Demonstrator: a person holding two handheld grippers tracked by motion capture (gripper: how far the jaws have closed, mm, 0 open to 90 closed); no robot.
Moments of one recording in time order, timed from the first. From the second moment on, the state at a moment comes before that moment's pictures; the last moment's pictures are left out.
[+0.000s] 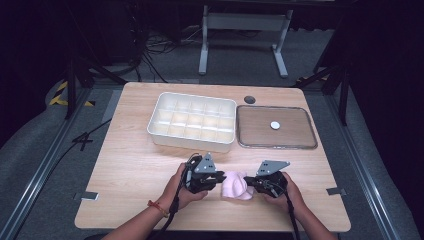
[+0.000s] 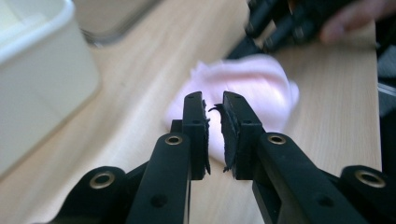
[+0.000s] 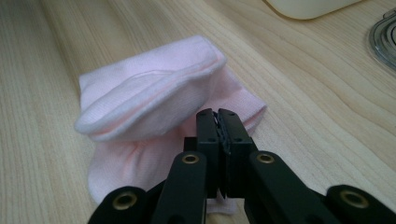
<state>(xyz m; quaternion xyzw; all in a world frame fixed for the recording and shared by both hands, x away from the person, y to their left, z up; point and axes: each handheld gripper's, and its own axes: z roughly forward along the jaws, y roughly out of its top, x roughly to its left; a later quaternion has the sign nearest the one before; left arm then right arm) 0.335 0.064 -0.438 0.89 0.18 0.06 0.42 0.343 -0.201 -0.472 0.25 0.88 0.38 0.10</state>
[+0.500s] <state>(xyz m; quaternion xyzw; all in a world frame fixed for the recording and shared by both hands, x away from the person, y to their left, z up) 0.331 0.045 -0.470 0.91 0.16 0.05 0.37 0.340 -0.213 -0.453 0.25 0.87 0.40 0.12</state>
